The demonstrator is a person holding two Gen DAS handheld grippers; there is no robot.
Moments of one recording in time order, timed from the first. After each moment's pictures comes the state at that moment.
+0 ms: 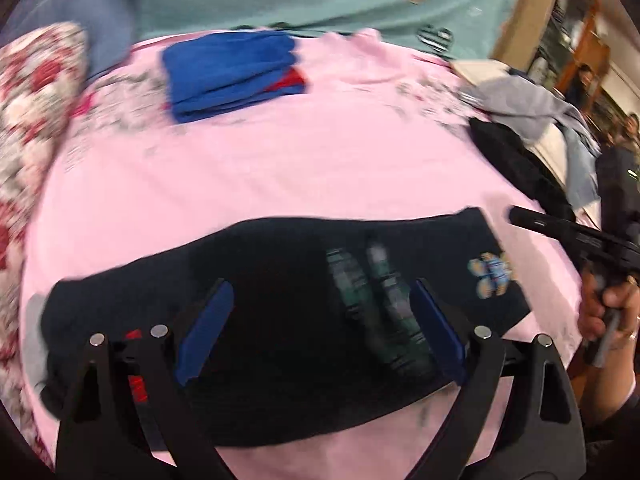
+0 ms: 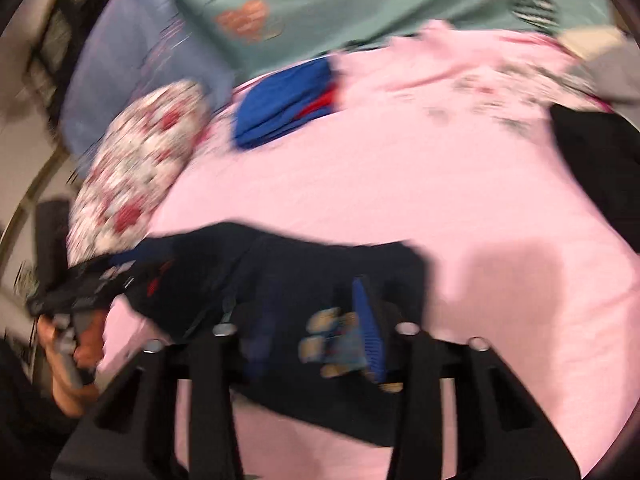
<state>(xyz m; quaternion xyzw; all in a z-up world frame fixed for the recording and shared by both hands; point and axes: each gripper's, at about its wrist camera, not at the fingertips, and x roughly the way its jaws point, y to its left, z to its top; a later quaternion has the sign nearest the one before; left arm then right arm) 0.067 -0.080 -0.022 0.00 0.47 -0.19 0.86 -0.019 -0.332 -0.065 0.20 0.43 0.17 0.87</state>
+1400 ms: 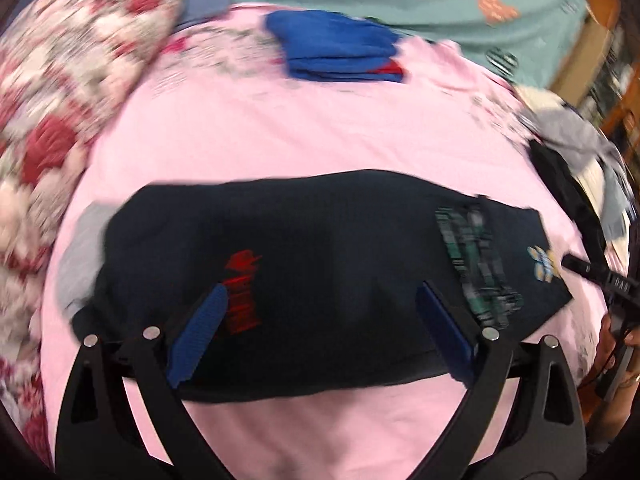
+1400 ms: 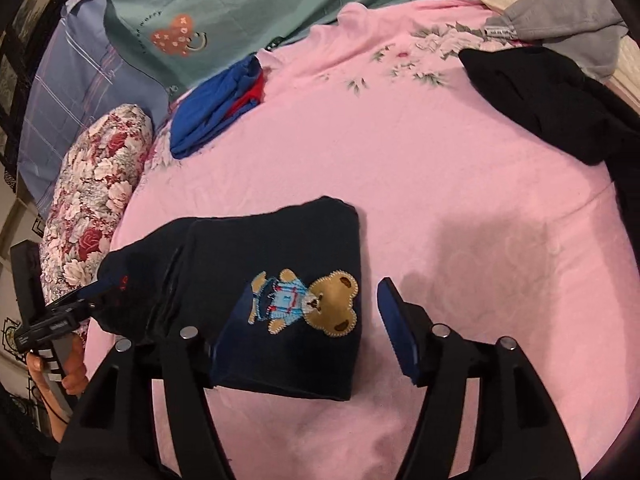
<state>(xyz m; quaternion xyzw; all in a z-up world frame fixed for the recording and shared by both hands) 0.033 0.023 -0.050 -0.06 0.48 -0.07 0.87 -0.055 -0.338 -0.089 0.23 0.45 0.09 0.86</state>
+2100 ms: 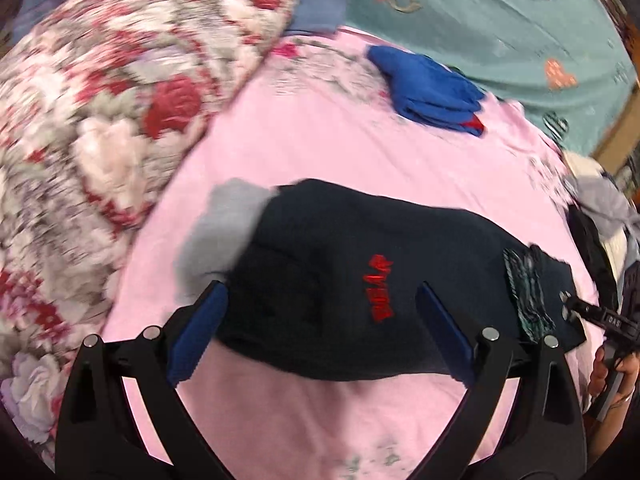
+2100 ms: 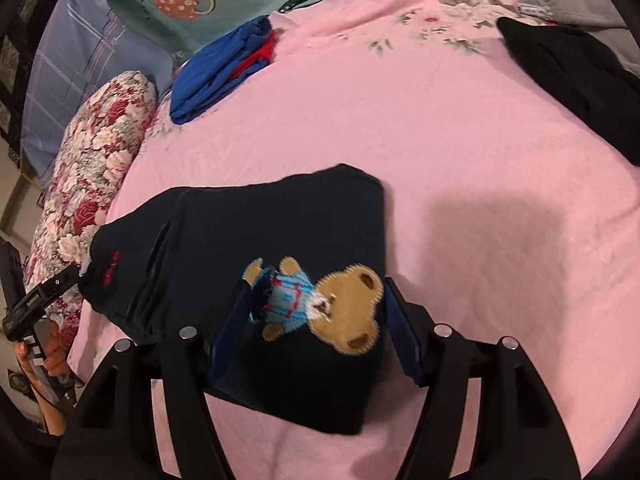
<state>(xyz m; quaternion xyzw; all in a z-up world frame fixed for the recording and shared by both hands) -0.001 0.112 -0.037 -0.13 0.44 0.04 0.89 -0.030 -0.319 -0.113 0.21 0.49 0.13 0.84</state>
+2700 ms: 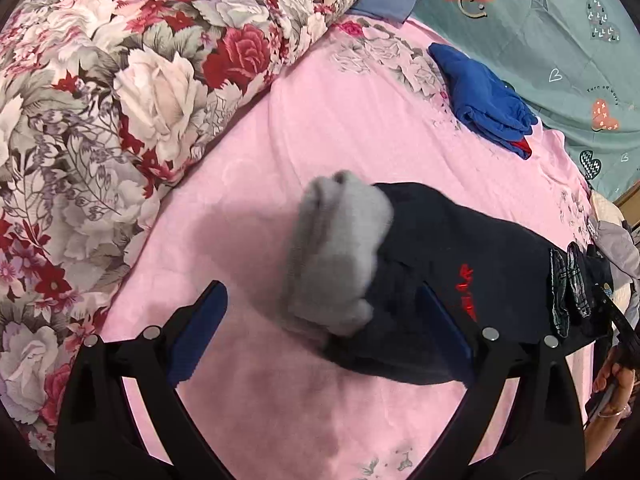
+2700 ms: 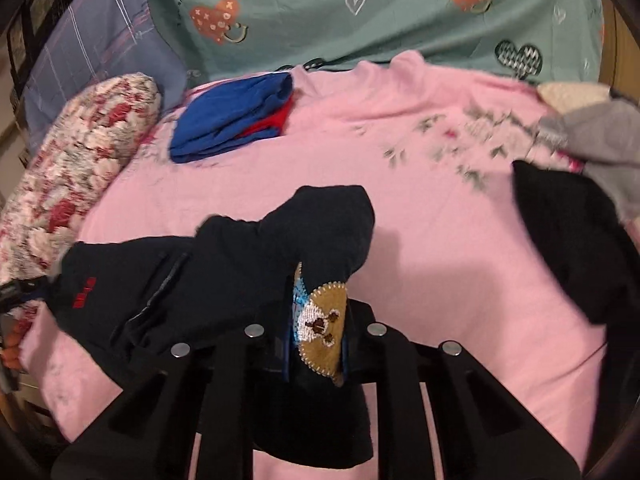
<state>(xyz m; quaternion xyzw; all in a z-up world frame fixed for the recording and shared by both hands) 0.009 0.138 -0.057 -0.19 0.48 0.08 0.85 0.020 -0.322 -0.063 0.07 0.41 0.10 0.90</state>
